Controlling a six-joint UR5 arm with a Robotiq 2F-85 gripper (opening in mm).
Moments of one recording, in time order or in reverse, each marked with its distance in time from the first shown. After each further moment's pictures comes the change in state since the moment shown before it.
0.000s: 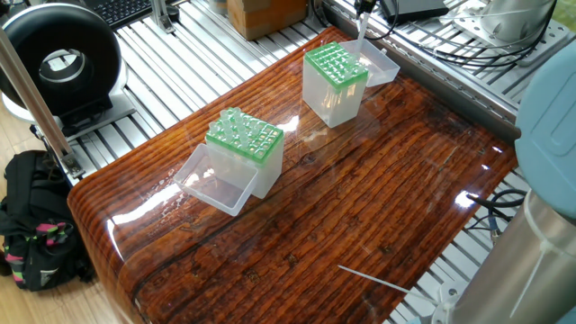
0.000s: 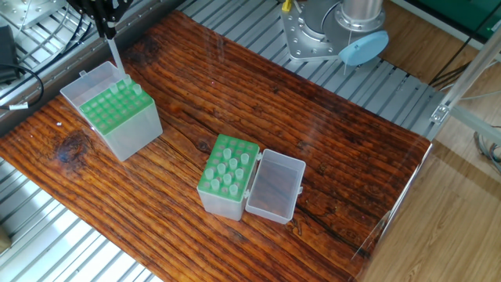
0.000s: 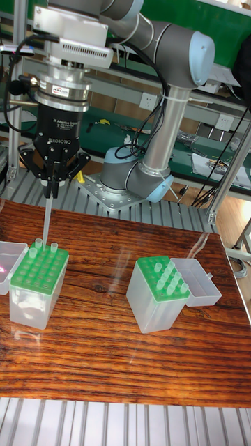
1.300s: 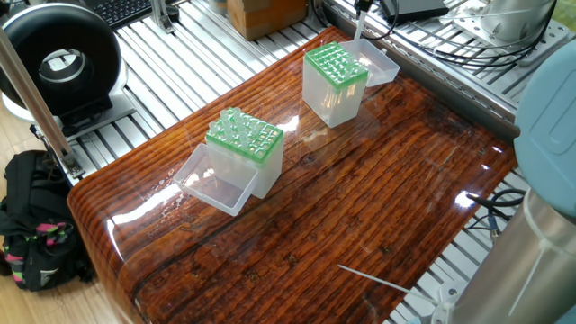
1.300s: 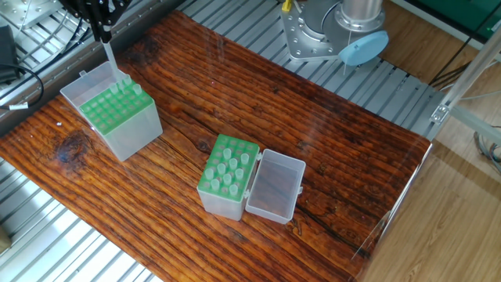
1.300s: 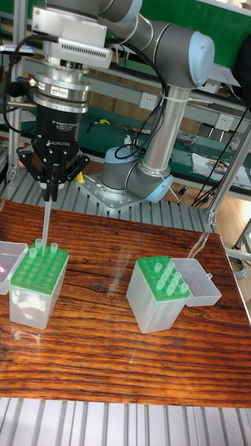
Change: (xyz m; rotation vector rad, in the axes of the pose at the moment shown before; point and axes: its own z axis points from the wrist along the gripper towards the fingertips) arm -0.008 -0.003 0.002 0.002 -0.022 -0.006
